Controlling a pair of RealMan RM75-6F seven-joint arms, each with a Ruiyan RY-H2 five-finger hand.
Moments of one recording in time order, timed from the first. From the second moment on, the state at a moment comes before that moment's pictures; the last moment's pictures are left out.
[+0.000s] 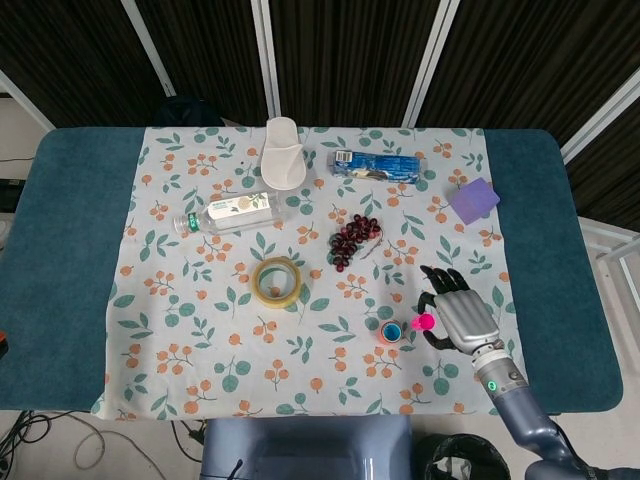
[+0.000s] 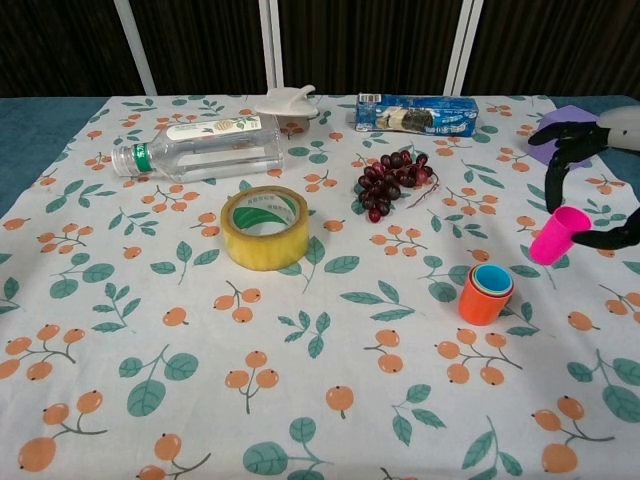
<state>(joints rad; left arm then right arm) -0.01 -1.11 -0.11 -1.65 1.40 1.58 0.01 0.56 -1.14 0.08 -2.03 -1.02 1.09 -0.46</state>
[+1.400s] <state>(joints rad) -0.01 -1.11 -0.11 -1.65 1.40 1.58 0.01 0.62 -1.25 0.08 -2.02 -0.95 1.11 -0.56</state>
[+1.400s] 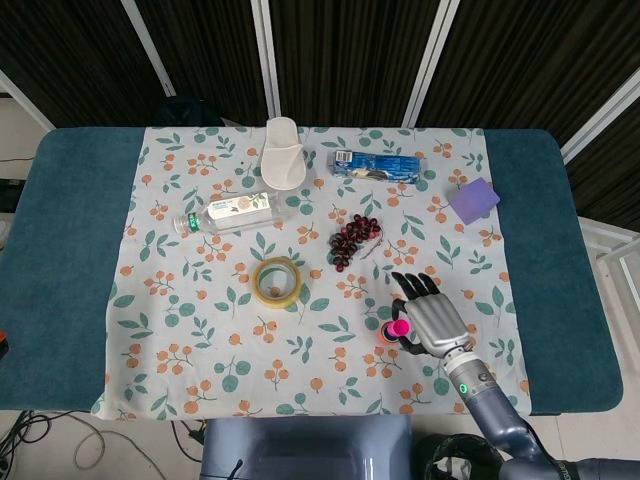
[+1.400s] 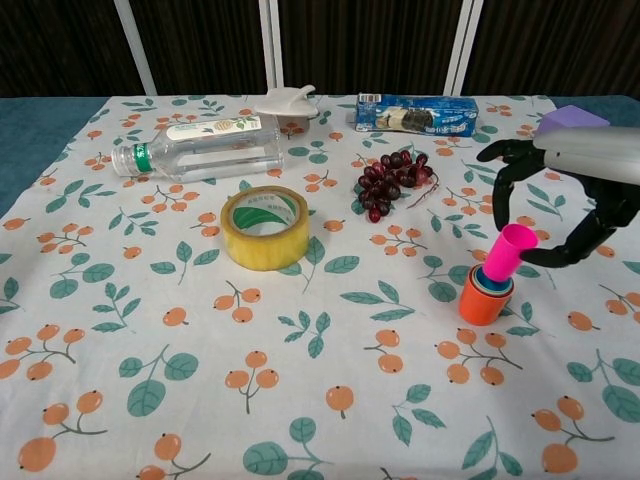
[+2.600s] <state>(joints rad) -0.01 -1.11 -0.11 -1.65 1.39 1.58 0.01 0.62 -1.23 0.06 -2.02 -0.95 1.13 -0.55</state>
